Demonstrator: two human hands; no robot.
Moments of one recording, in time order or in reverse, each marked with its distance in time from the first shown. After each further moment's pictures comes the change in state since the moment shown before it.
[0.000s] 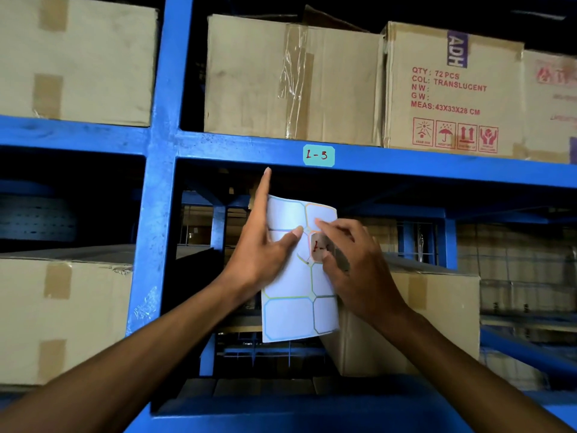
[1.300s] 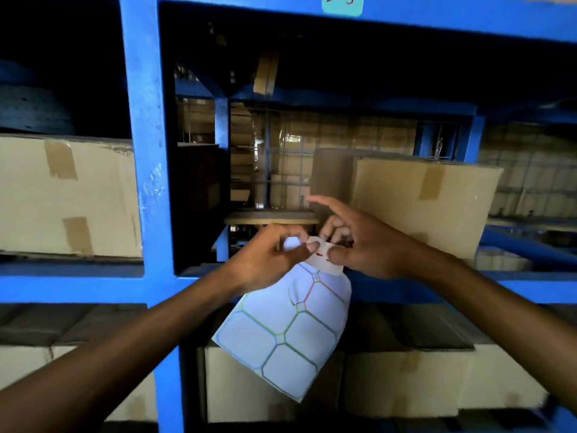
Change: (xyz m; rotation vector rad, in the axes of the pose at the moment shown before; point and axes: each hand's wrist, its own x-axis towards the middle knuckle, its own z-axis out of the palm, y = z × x) left_hand -0.145 -0.047 0.014 0.040 -0.475 -0.395; right_hand -0.092 0.003 0.014 0.524 -0.829 0.329
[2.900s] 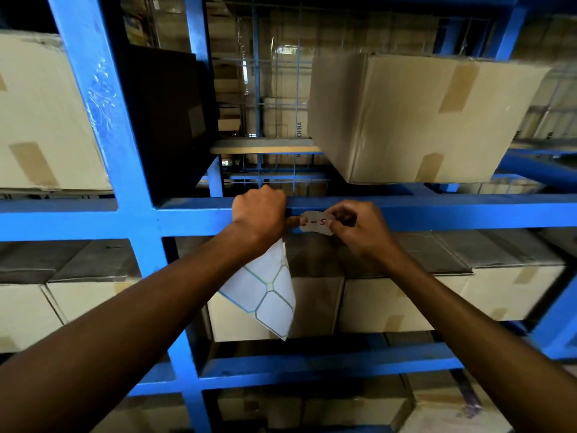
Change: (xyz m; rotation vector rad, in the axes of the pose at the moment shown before) left_hand 0.010 -0.082 0.051 1.083 -0.002 -0.338; right_hand -0.018 0.121 0.092 -0.035 0.379 0.303
